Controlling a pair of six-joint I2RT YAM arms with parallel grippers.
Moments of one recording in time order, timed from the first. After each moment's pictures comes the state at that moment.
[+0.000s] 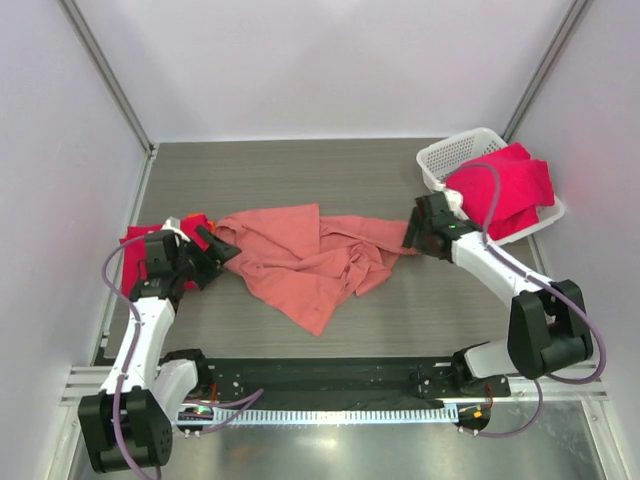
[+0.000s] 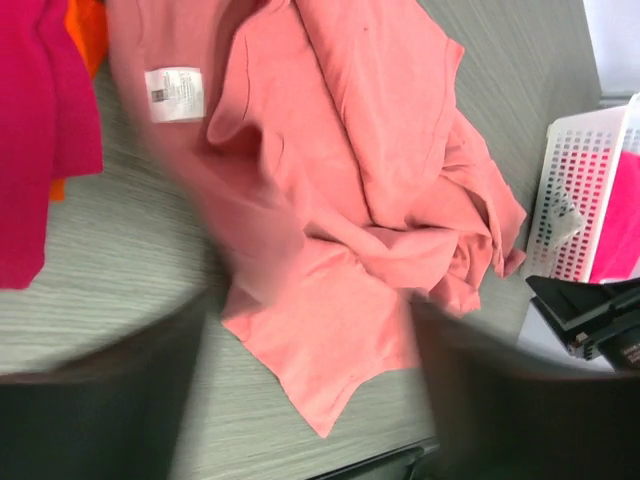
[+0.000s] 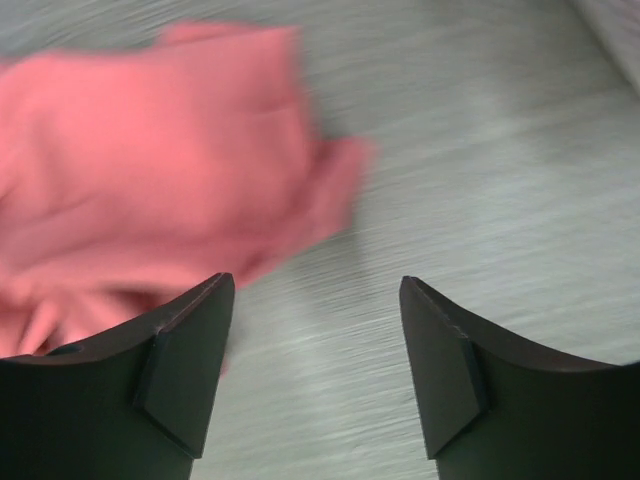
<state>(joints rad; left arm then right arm) 0.11 0.92 0.56 -0.35 0.40 -0.76 0.35 1.40 0.91 -0.48 0.33 0.51</state>
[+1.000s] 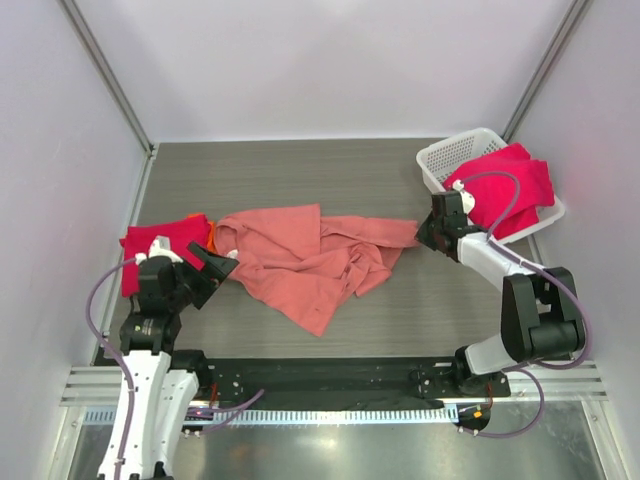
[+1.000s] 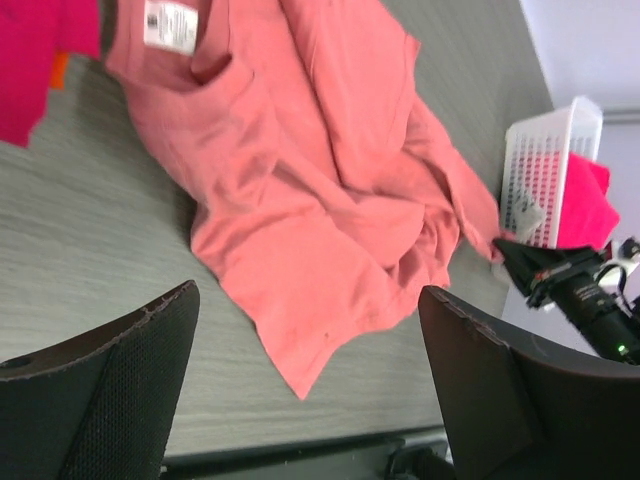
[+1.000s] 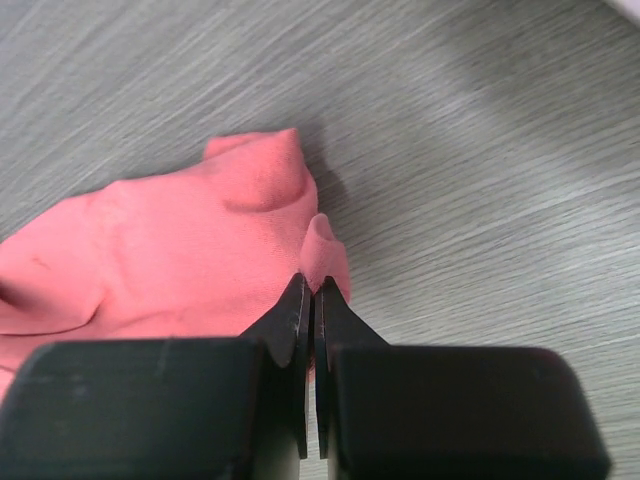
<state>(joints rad) 0.03 0.51 0.55 -0.62 0.25 -0.87 0.16 1.47 0.81 -0.17 0.15 0.67</state>
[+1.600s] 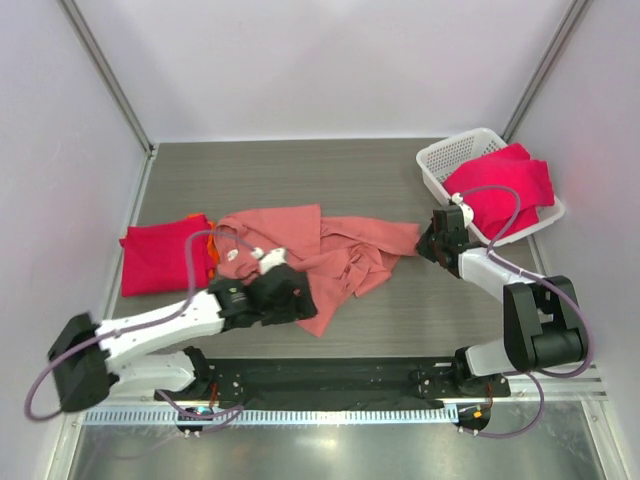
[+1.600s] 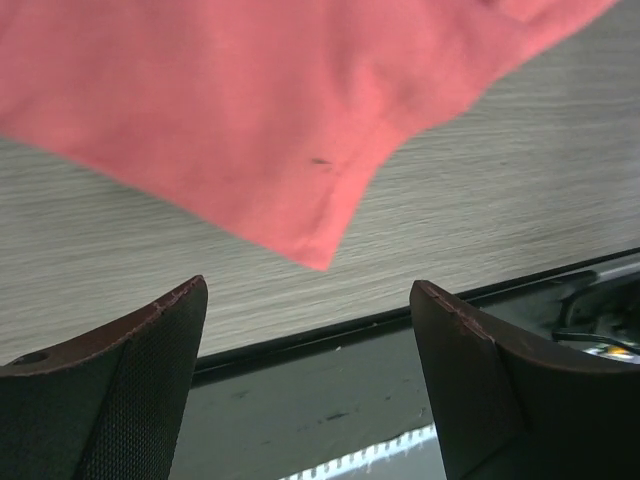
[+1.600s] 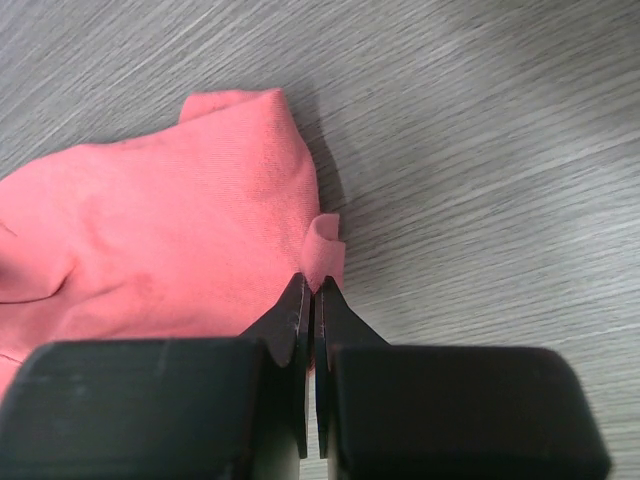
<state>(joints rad) -0.98 1.08 0.69 -0.56 -0.20 -1.07 0.16 1.41 0.67 -0.05 0.11 0.65</state>
